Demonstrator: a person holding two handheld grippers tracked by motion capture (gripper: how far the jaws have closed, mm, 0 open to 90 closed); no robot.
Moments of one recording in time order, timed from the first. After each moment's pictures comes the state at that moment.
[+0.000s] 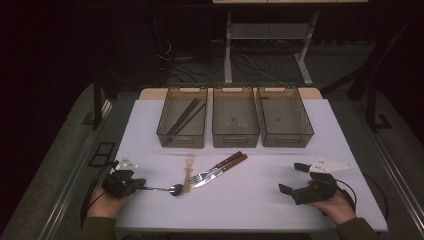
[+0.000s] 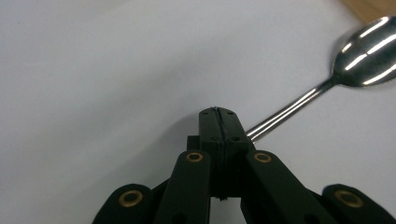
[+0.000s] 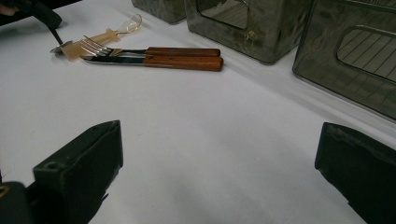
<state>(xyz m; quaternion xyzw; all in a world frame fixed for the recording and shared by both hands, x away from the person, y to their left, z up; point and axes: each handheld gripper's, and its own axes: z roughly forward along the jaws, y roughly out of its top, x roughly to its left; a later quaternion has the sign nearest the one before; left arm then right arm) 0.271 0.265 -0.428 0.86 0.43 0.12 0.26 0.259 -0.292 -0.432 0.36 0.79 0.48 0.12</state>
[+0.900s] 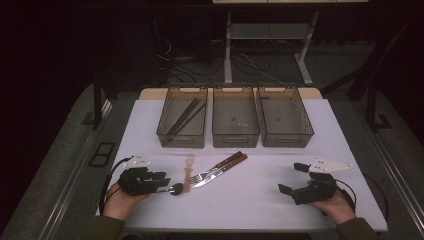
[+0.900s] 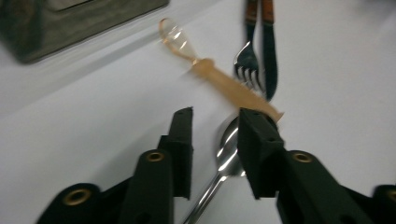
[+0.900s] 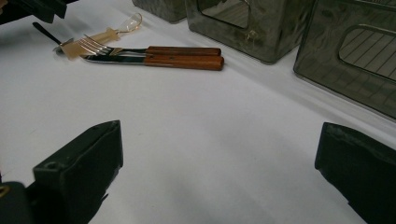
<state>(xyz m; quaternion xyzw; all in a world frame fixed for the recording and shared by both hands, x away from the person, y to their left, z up) 0.278 0.221 -0.419 0.85 0.35 0.06 0.40 0.260 -0.292 -0.433 0.35 0.79 0.48 0.12</state>
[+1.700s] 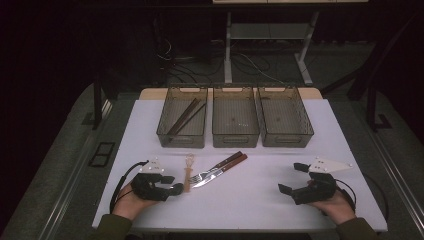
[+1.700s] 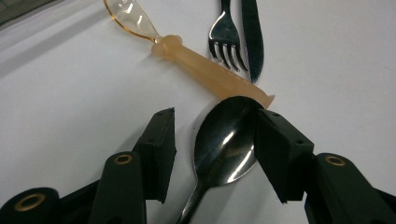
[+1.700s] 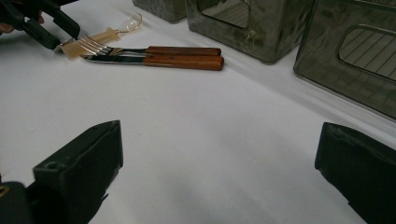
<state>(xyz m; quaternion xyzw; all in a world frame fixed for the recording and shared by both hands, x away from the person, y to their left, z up) 0.279 0.201 -0.442 0.88 0.30 0.04 0.38 0.260 -0.291 -0.433 0.35 0.79 0.48 0.12</state>
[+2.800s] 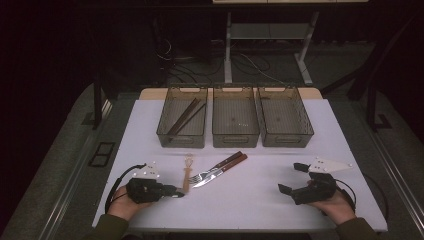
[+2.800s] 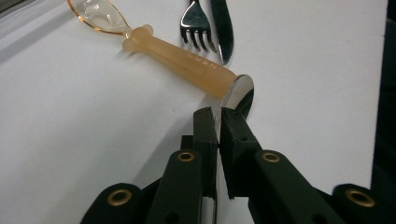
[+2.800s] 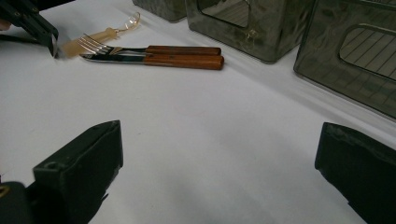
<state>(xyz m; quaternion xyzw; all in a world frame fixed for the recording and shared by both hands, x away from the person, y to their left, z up) 0.272 0.213 -0.439 0.89 0.25 0.02 0.38 0.259 -0.291 -0.433 0.36 0.79 0.48 0.12</state>
